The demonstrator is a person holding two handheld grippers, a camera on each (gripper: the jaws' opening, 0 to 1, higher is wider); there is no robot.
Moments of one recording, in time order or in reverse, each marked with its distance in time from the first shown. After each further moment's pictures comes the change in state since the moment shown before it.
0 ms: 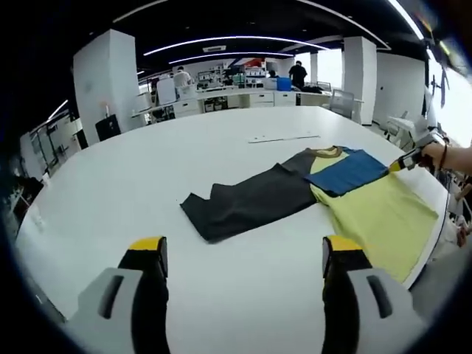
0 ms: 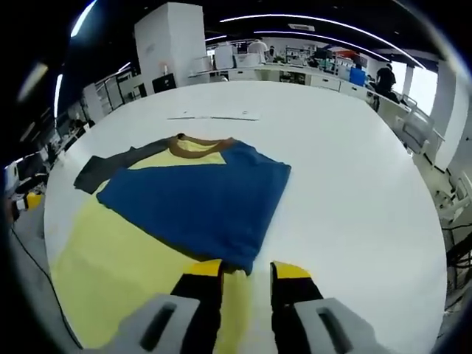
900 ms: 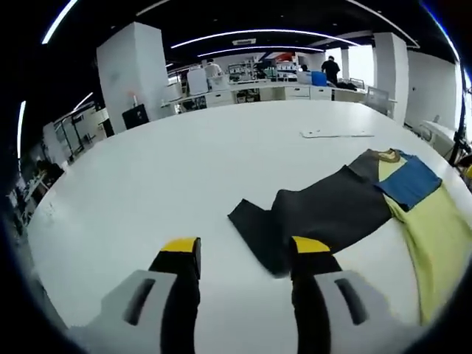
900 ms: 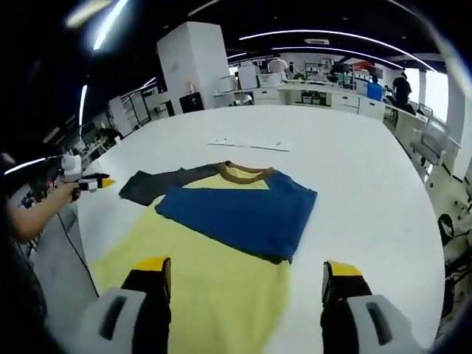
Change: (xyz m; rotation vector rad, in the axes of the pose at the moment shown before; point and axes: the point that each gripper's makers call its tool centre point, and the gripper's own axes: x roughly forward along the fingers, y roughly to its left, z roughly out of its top) left arm 0.077 0.083 -0.007 -0.076 0.053 0.173; right arm -0.079 0.062 0.012 -0.062 -0.087 0.147
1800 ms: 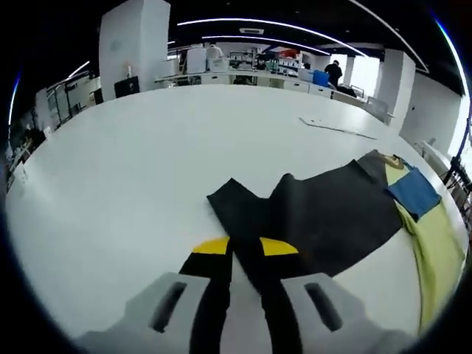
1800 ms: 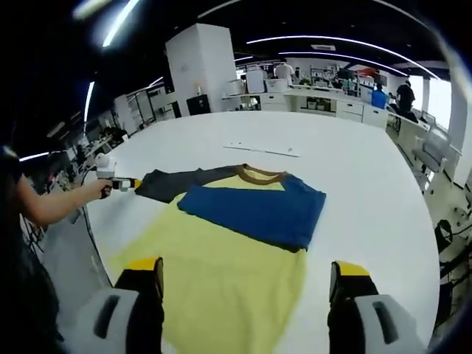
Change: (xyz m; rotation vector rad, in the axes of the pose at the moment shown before) left arm 0.054 -0.017 -0.027 -0.117 0.060 -0.094; right arm -0.030 0.032 -0.003 -0.017 -0.018 0.012
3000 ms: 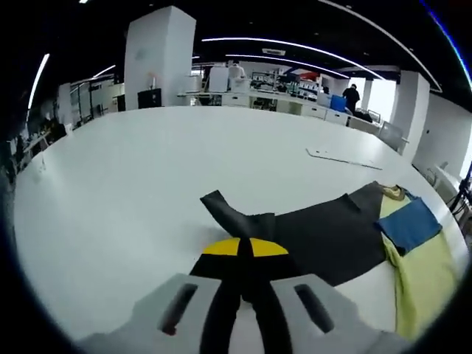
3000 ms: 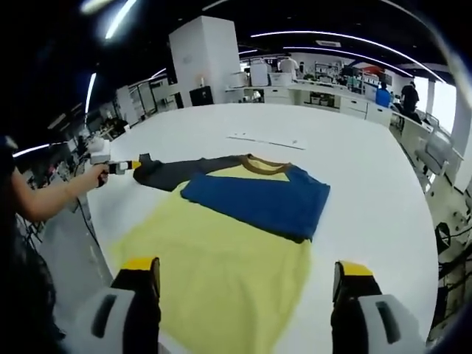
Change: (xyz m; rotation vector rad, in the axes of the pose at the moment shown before) left arm -0.035 -0.028 0.035 -0.062 -0.134 0.088; right arm 0.003 0.002 -0.019 -0.056 0.072 -0.003
